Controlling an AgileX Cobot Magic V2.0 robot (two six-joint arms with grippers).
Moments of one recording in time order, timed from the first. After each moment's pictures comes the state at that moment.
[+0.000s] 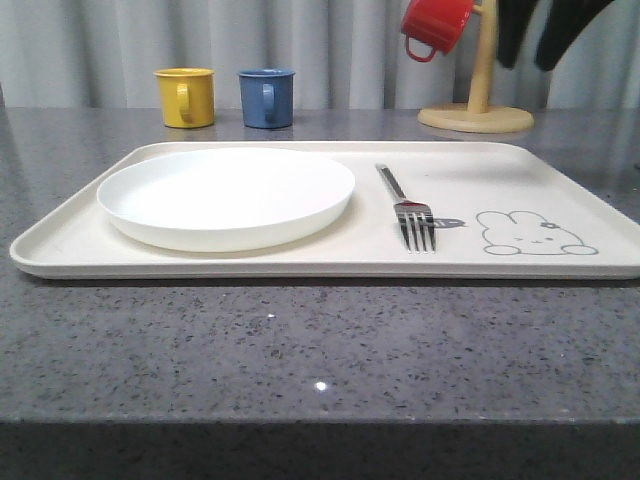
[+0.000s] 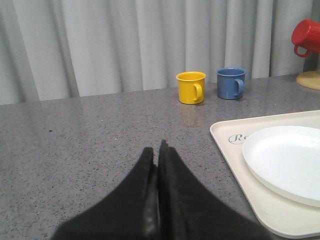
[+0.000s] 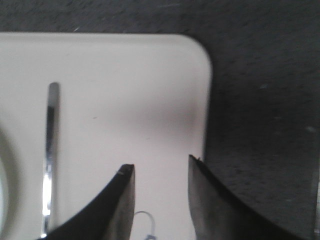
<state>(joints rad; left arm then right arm) -0.07 0.06 -0.40 -0.04 0.46 0.15 0.20 1.74 -1.77 -0.02 1.23 0.30</state>
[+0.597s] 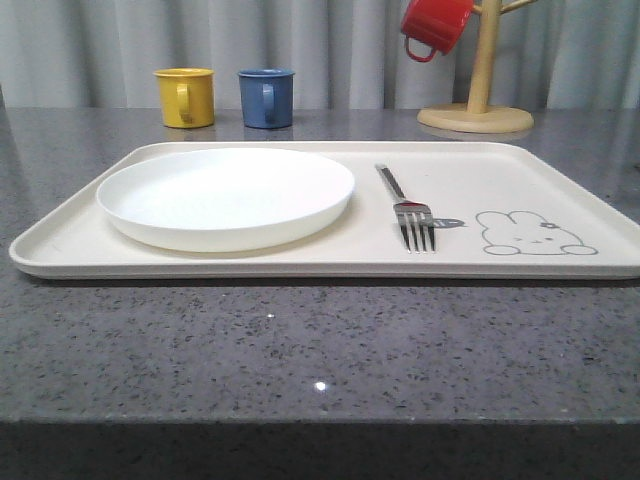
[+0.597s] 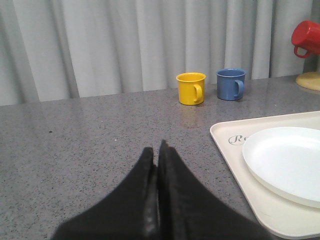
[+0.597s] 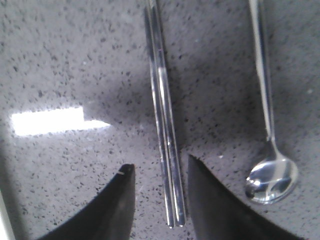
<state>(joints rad) -0.07 0.06 -0.40 -0.04 0.46 0.15 -0.09 1.66 -1.42 -0.02 1.24 0.09</state>
